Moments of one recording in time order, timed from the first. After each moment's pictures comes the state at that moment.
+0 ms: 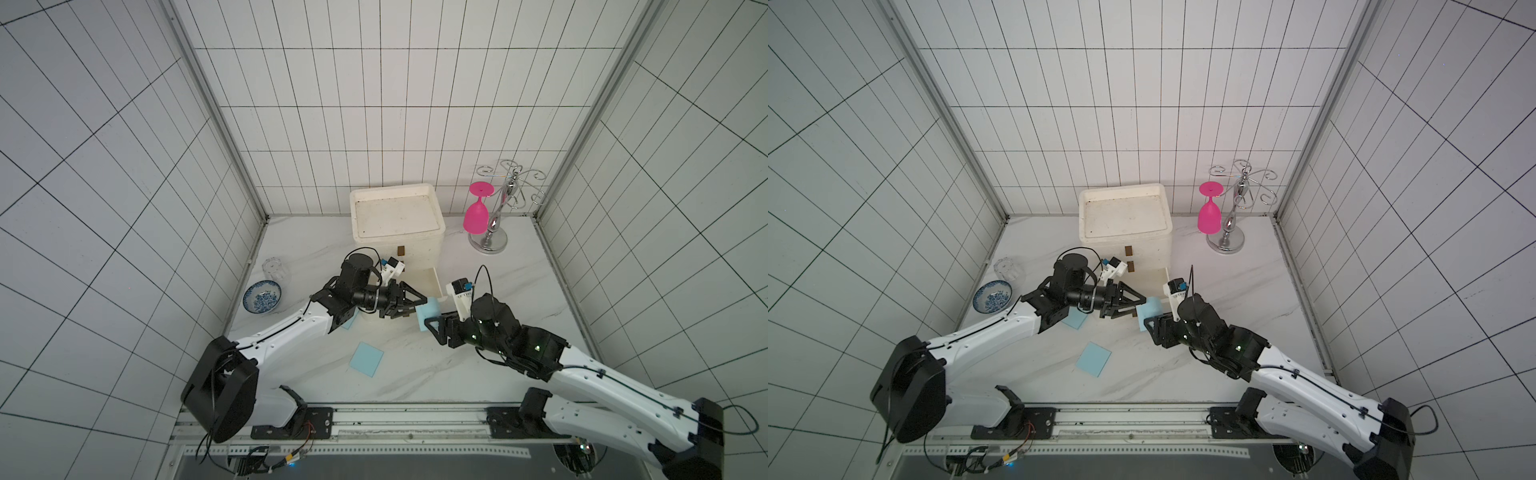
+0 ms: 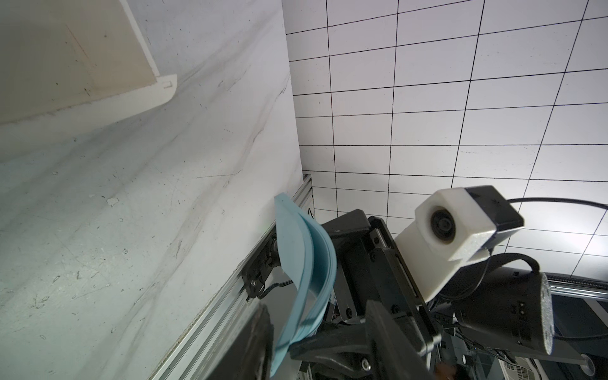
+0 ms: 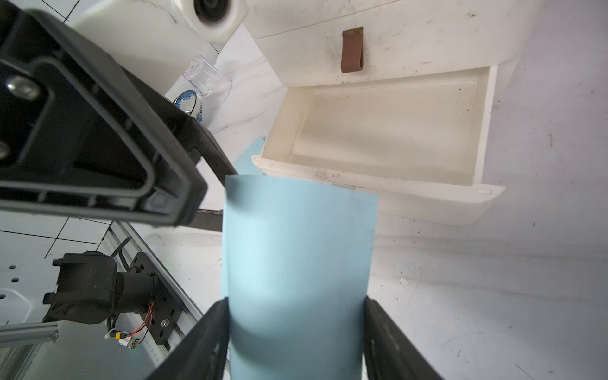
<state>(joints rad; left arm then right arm) -0.62 1.36 0.86 0.07 0.91 -1.12 1.02 0.90 0.72 -0.40 0.03 0.59</state>
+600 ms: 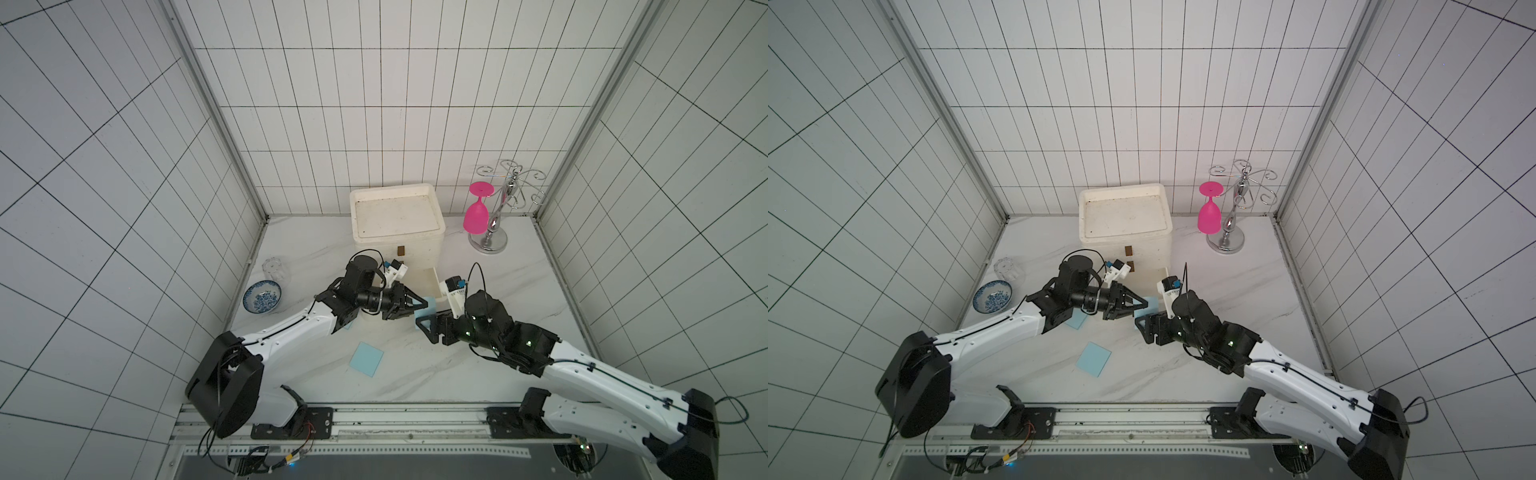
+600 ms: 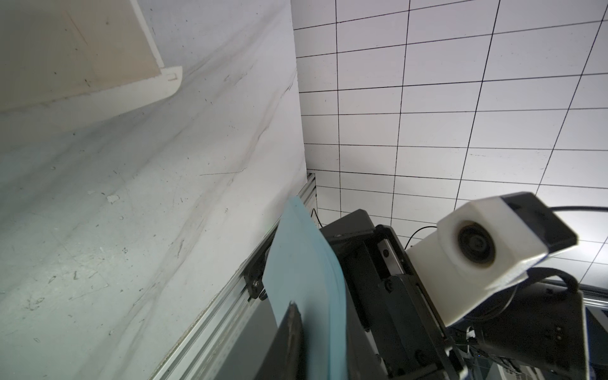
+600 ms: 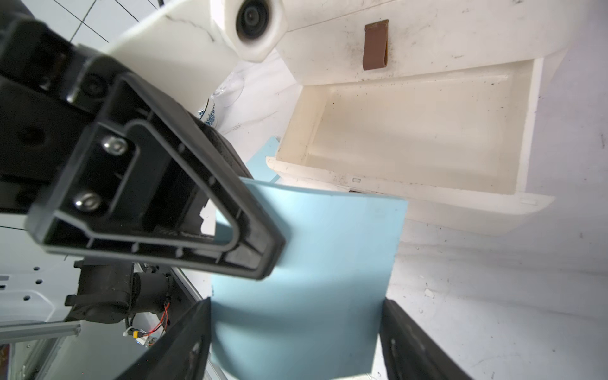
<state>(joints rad) -0.65 1.39 0.86 0.09 0.88 -1.13 1.02 0.95 0.73 -0.34 -0.01 0.61</state>
